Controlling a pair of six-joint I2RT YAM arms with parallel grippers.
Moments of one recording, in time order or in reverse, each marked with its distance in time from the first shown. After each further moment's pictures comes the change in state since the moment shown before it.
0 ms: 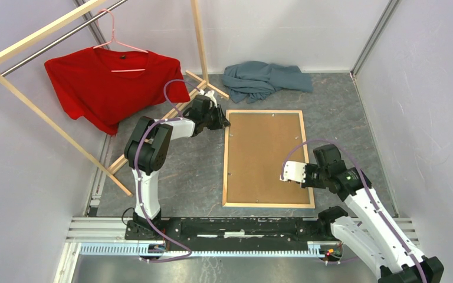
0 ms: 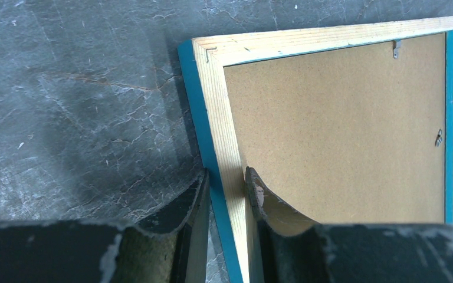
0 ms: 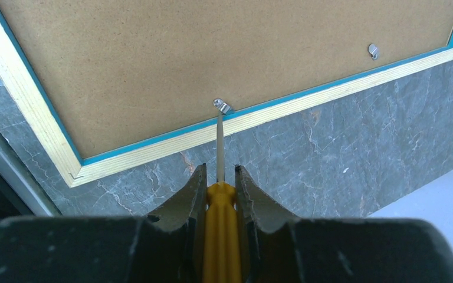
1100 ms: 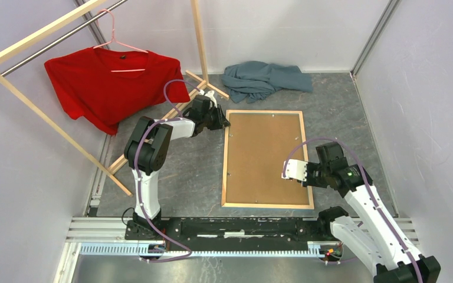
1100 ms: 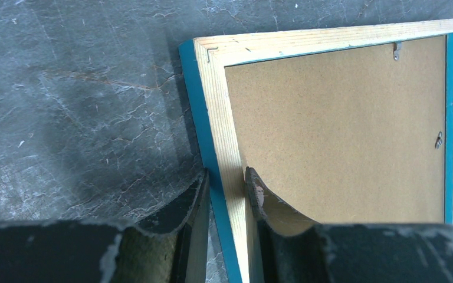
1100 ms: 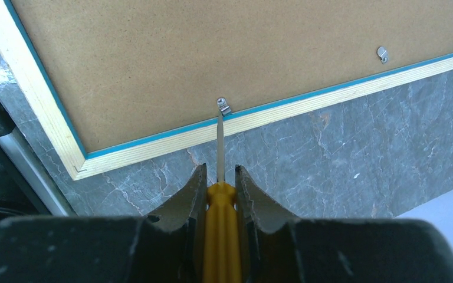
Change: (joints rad) left arm 0.000 -0.002 -0.002 -0.001 0.000 0.000; right arm -0.064 0.031 0.029 -0.037 -0.059 -0.035
